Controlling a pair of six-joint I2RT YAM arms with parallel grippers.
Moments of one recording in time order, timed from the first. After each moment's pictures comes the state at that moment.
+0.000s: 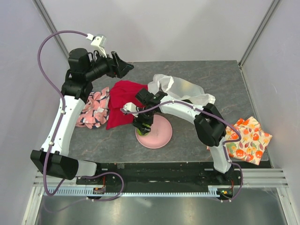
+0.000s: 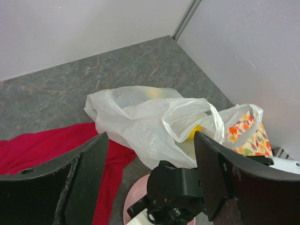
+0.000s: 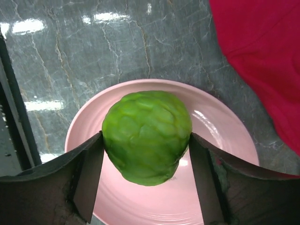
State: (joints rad) left arm -0.18 1.35 1.51 -0.30 0.58 -0.27; right arm 0.86 2.08 1.69 -0.79 -0.43 -0.51
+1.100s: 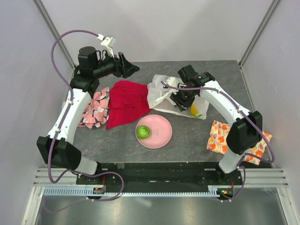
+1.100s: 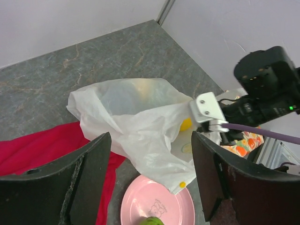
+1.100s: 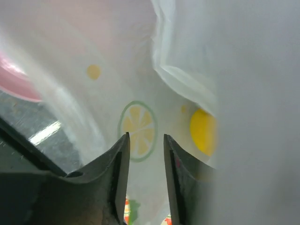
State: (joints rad) left arm -0.20 1.46 1.51 -0.24 0.68 -0.26; right arm 0.47 1.71 1.60 -1.09 -0.21 -0.49
